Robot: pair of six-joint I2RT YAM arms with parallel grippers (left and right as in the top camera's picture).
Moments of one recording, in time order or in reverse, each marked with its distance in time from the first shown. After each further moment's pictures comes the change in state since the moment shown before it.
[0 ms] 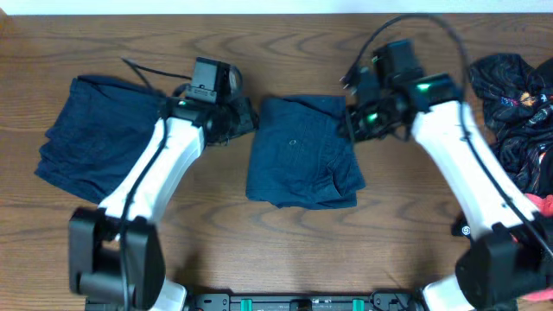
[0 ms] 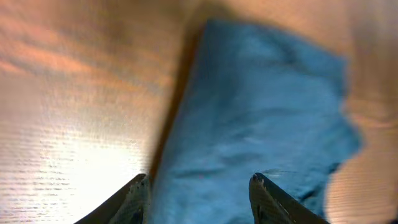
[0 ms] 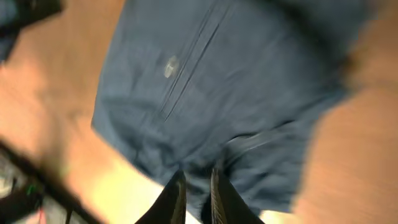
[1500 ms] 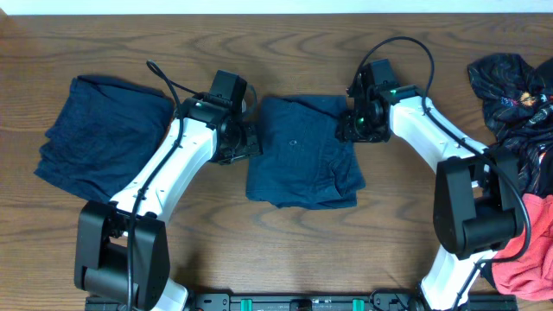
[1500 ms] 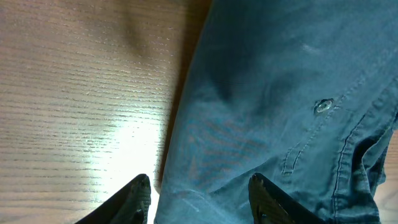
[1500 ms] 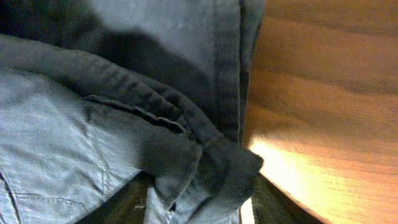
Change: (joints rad) left arm -0.062 -0.003 0.000 -0.205 -0.043 0.049; right arm -0.071 0.256 -0.101 0.355 0.186 0.176
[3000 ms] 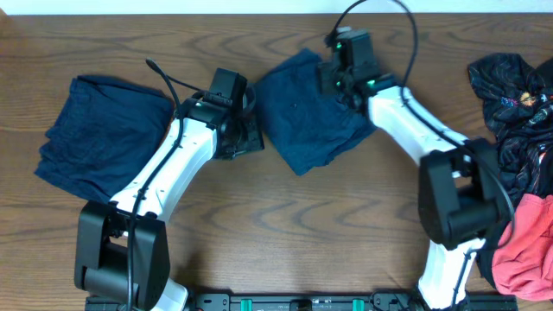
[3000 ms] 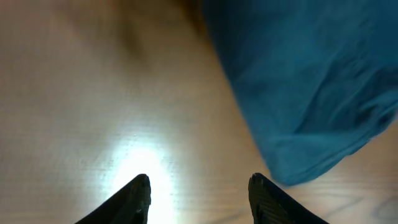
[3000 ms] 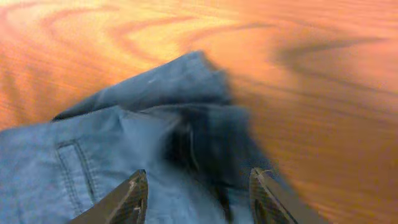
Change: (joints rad) left arm 0.000 0.000 0.000 0.105 -0.004 0.003; right arm 0.066 0.047 0.161 0.417 0.210 -0.072
